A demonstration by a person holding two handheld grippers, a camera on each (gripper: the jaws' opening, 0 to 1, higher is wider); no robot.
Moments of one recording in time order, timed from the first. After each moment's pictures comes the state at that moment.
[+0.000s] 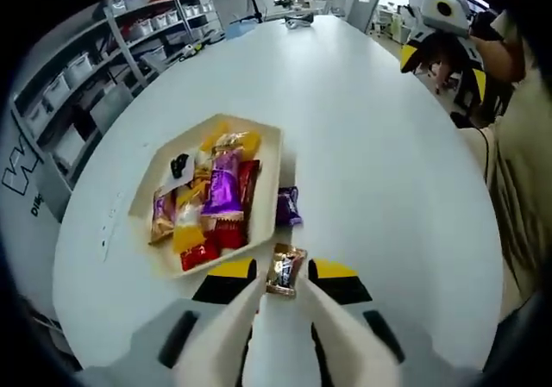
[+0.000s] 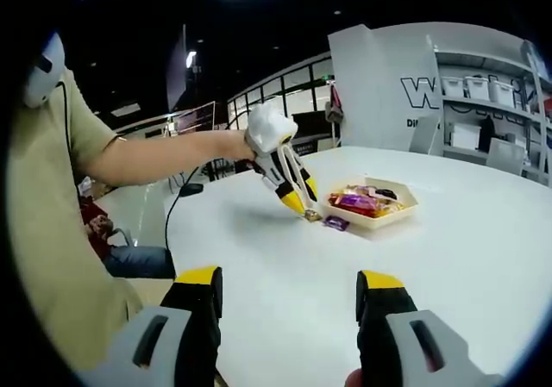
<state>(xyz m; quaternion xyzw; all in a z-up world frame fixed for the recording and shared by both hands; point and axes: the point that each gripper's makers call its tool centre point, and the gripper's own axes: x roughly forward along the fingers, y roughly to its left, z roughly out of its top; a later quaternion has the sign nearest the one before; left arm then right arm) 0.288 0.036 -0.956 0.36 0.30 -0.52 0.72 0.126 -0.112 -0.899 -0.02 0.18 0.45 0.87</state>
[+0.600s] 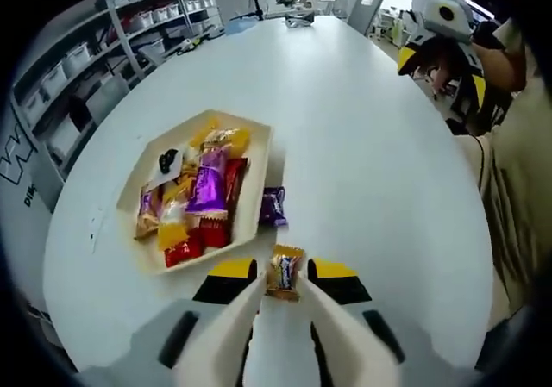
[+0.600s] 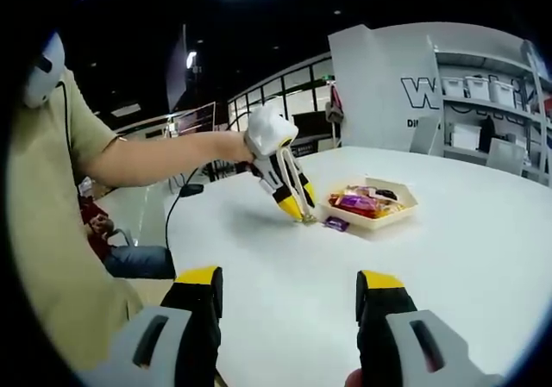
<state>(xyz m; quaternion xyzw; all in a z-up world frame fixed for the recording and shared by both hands) 0.273 0.032 -0.959 0.34 0.33 -0.52 0.71 0.127 -0.112 -0.898 -0.02 0.18 0.45 0.87</state>
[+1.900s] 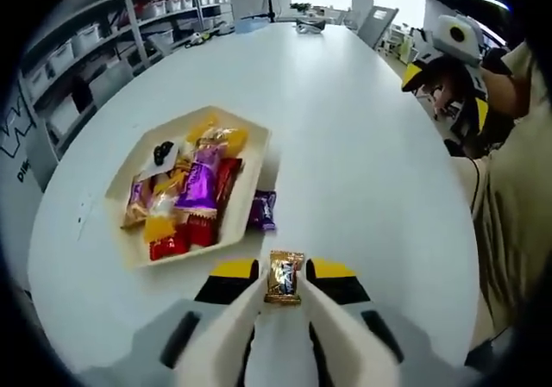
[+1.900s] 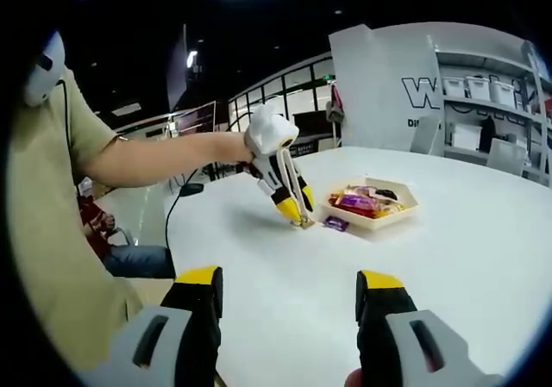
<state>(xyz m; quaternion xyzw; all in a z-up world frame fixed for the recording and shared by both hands) 0.266 0.027 -0.962 0.29 0.35 -0.52 0.72 0.127 -0.112 -0.898 -0.02 0.18 0.45 0.87</state>
